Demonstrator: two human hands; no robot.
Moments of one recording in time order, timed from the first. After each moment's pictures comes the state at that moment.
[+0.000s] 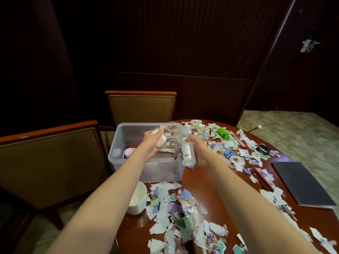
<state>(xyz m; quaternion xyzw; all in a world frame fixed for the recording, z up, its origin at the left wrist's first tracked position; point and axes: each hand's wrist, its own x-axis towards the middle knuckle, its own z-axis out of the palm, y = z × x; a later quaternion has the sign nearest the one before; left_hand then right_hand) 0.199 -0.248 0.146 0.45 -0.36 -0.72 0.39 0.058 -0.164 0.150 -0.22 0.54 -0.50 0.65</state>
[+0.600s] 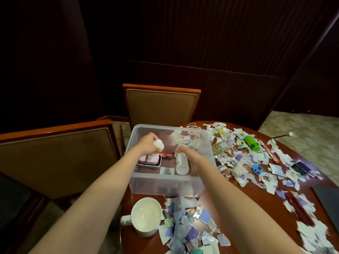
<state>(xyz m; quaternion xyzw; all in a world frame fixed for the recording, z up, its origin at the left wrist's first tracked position) 0.260 -0.351 0.104 0.57 -0.71 -0.39 0.13 0.107 -0.273 0.105 -0.21 0.67 -0.34 0.63</state>
